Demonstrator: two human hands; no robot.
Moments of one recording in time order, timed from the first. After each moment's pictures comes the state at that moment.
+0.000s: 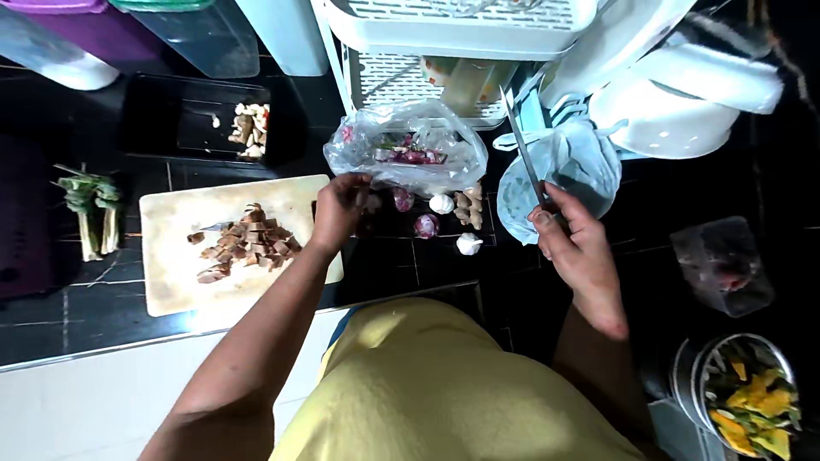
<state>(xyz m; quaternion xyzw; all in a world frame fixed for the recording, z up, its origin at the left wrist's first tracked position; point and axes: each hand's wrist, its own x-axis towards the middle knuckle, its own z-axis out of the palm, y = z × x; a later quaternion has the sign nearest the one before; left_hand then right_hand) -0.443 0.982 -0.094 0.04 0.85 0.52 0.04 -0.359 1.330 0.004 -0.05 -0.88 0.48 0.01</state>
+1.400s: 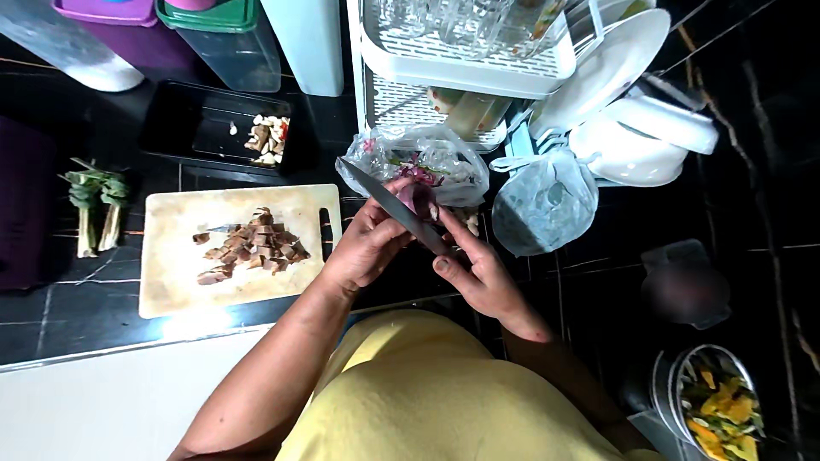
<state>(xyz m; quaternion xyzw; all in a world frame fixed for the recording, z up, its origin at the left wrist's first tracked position) -0.388 1.006 -0.021 0.08 0.40 0.89 0.19 -0.349 1.216 0.002 0.18 -0.80 0.57 -0.07</state>
